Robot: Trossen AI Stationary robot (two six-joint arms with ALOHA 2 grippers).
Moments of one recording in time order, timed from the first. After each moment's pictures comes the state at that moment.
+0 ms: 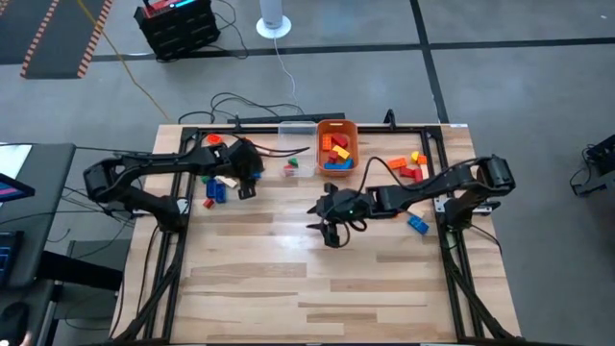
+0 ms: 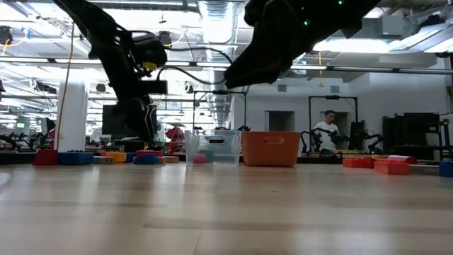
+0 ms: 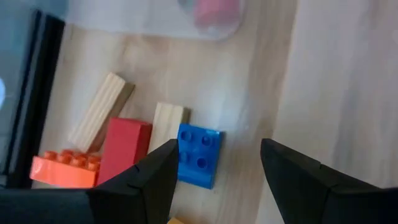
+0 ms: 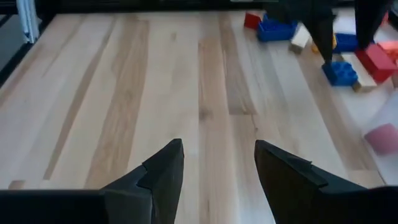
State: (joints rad) left arm 0.51 1.37 0.76 -0.39 -0.14 0.39; right arm 0.10 1.62 0.97 0.12 0.09 0.07
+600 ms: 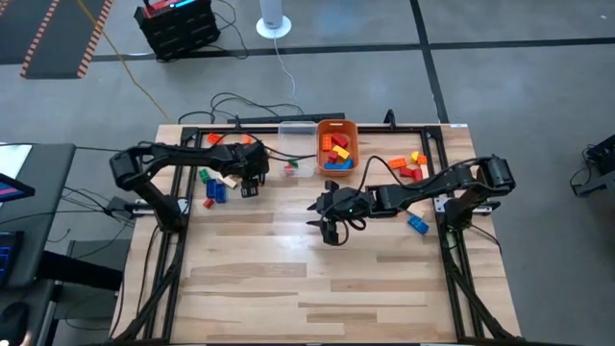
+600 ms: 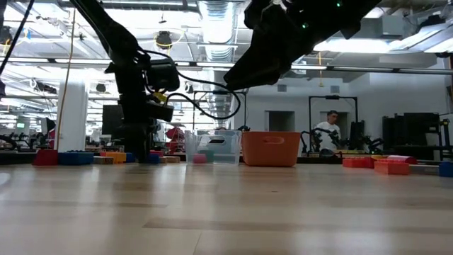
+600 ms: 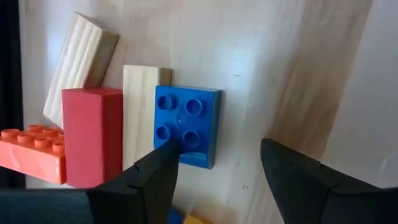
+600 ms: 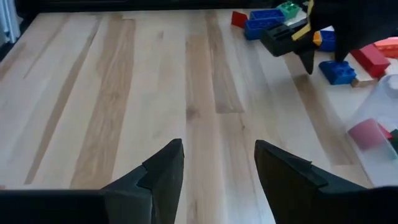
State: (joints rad) left arm 0.51 1.60 0.84 -0.48 -0.23 0.39; right arm 0.10 1.62 0.97 0.10 0.12 0.07
